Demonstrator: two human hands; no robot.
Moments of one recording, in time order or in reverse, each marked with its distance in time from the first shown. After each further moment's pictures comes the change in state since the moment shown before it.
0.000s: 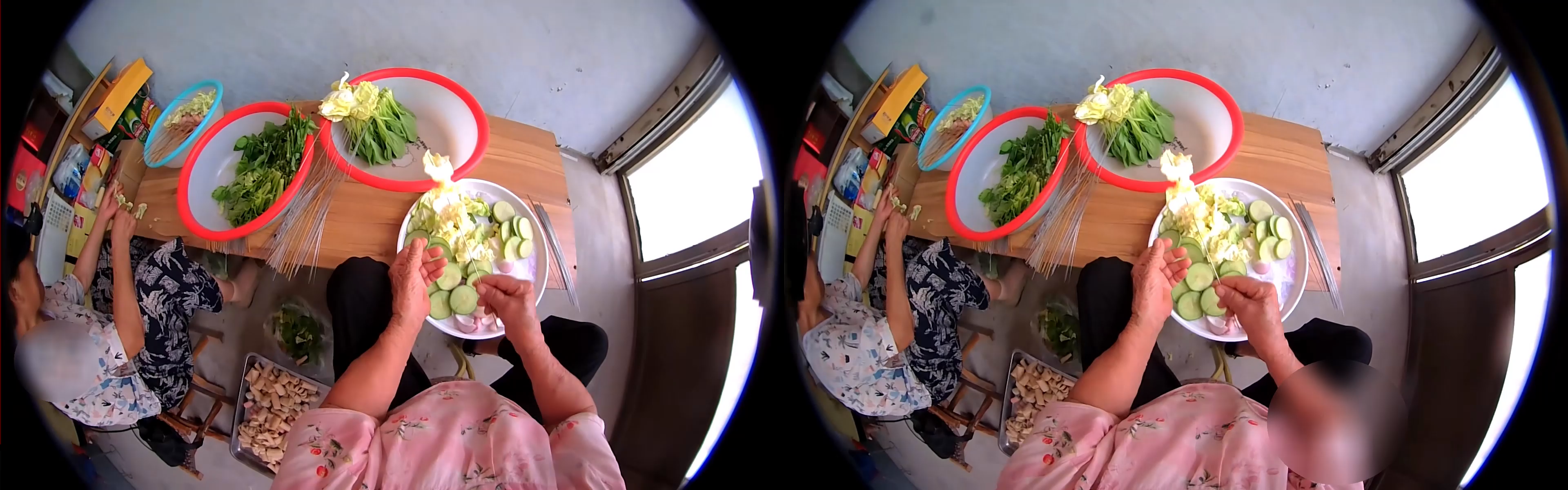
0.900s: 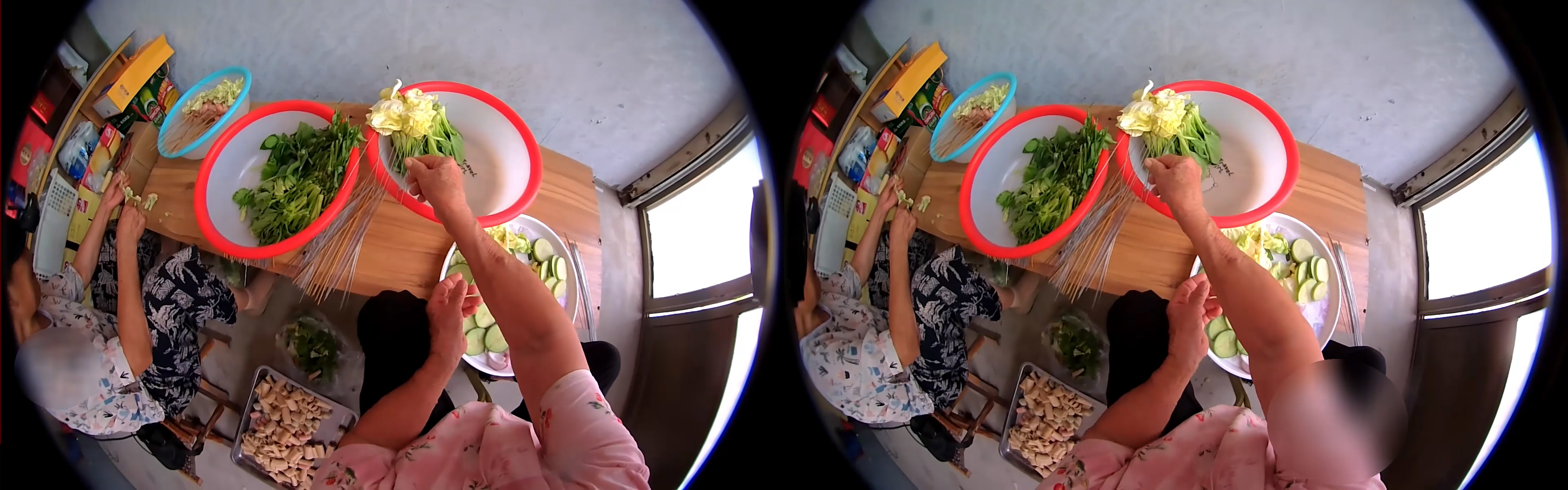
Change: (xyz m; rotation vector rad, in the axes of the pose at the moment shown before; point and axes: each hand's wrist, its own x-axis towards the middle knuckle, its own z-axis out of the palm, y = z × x) left_hand 0.015 0.014 -0.009 -0.055 0.095 -0.047; right_hand 0.237 -0.076 0.190 -0.078 -0.062 -0.227
